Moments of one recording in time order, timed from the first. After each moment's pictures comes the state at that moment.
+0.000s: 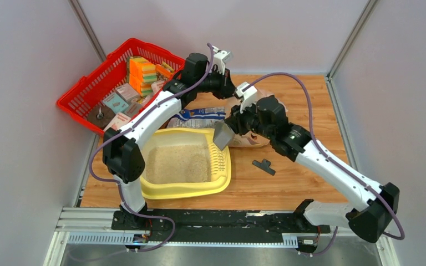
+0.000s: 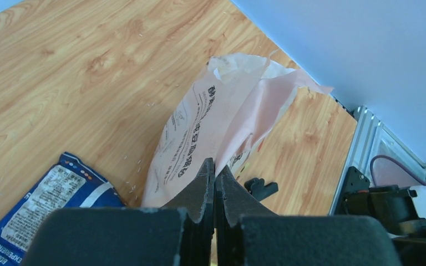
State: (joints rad) left arm -0.57 1.83 1.76 -0.30 0.56 -0.23; right arm 0.75 1.23 1.13 -0.22 -0.05 0.12
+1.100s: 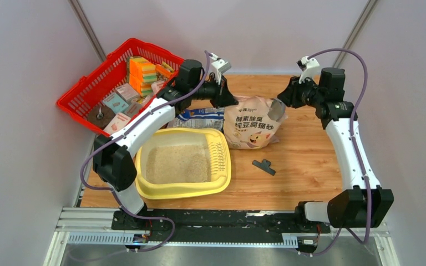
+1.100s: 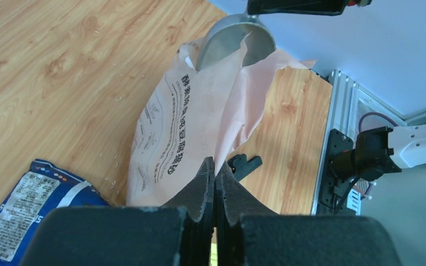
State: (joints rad) left arm -0.57 1.72 1.60 -0.24 0.72 -0.15; right arm 0.01 1.30 1.35 -0.53 -0.49 -0.02
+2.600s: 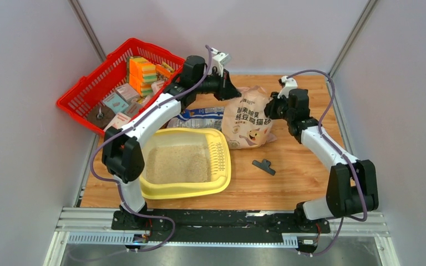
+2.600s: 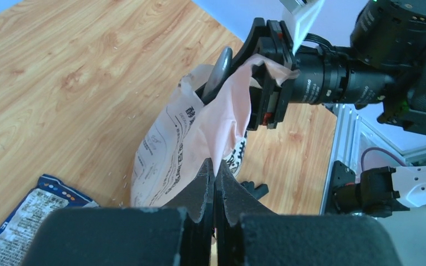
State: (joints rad) left arm -0.56 1.82 1.67 -0.14 0.68 -0.26; right arm 0.21 1.41 0.95 0.06 -0.21 0.18
